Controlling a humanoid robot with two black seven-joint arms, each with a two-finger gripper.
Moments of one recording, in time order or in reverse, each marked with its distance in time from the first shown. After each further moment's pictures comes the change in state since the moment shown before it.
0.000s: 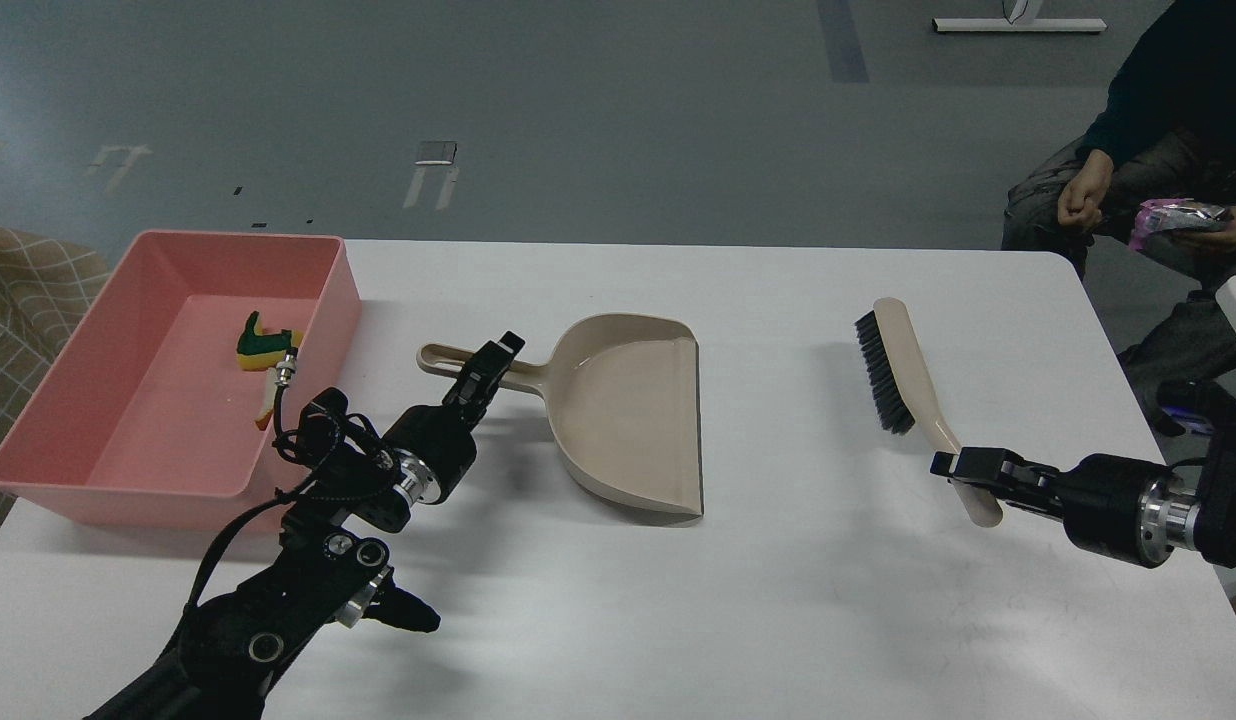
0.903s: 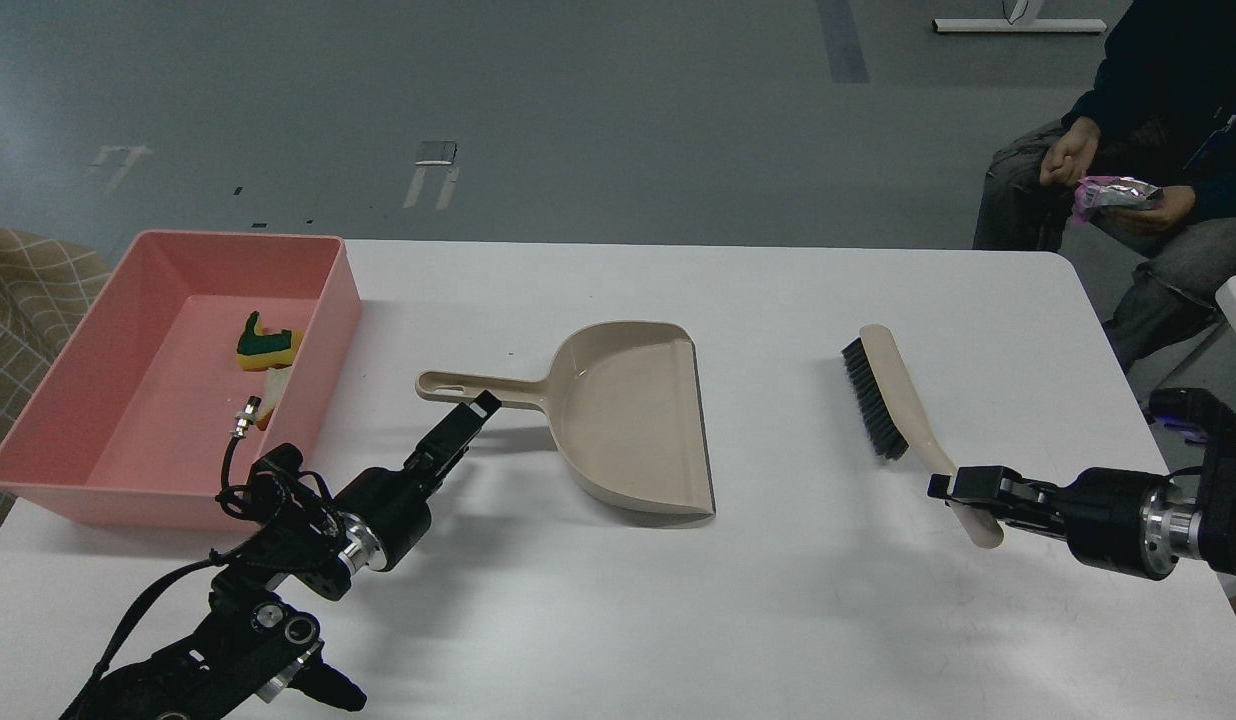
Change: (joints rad) left arm 0.151 0.181 0.015 -0.200 -0.011 -0.010 -0.030; right arm 0.002 -0.009 -0.001 0.003 0.002 0.086 -0.002
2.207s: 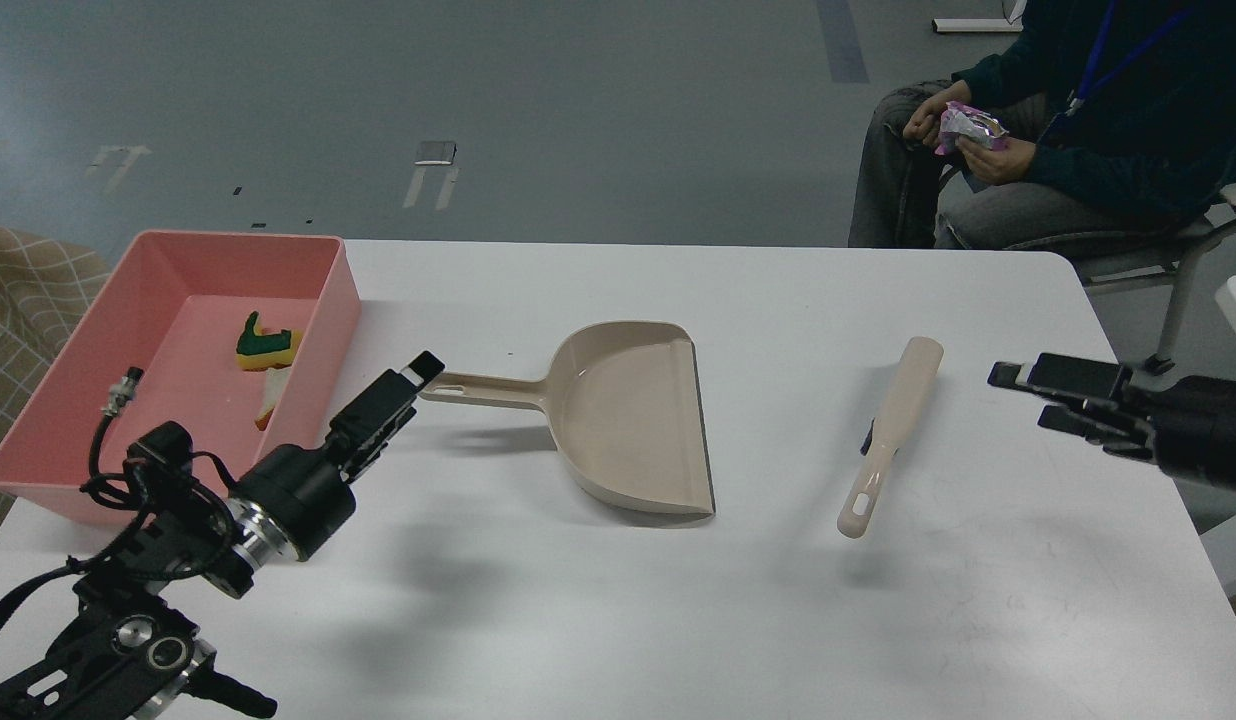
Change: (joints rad) left arm 0.129 0.199 -0.307 -0.352 -0.102 -0.109 0.051; right arm 0.015 -0.118 0.327 -0.015 0.212 0.072 -0.003
